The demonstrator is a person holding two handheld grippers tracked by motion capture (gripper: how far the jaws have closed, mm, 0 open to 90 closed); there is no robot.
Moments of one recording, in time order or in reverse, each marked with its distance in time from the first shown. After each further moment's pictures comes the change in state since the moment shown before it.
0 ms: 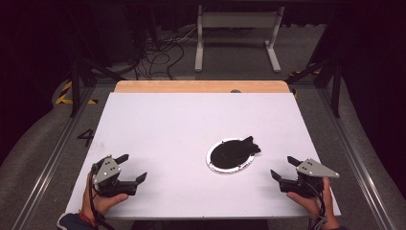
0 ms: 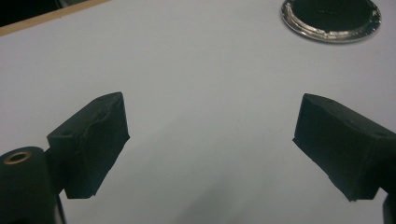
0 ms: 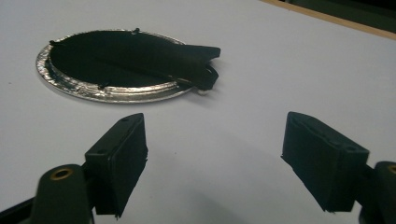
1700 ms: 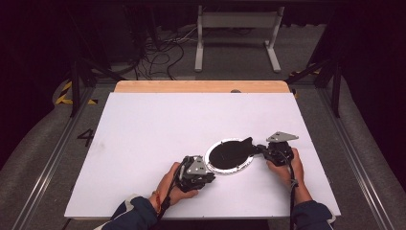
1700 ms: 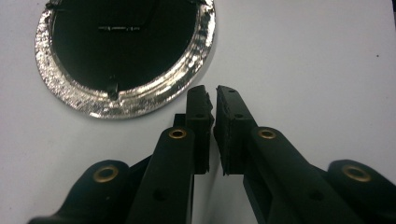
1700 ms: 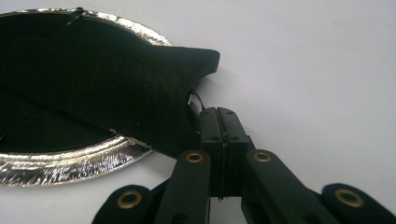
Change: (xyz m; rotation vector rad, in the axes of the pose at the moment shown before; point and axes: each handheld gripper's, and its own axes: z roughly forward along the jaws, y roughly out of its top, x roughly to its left) left arm -0.121 0.078 0.143 0.199 -0.443 0.243; right arm -0.013 0.038 0.104 0.209 0.060 0.026
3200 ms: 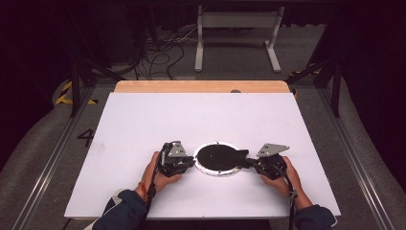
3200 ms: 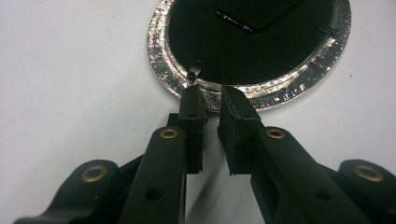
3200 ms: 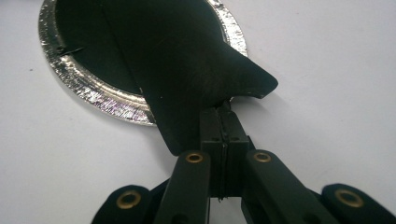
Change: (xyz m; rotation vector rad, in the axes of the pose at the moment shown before) left arm 0.055 -0.030 -0.026 0.002 0.131 -0.151; right arm 0.042 -0.006 -0.013 0.032 0.178 -0.169
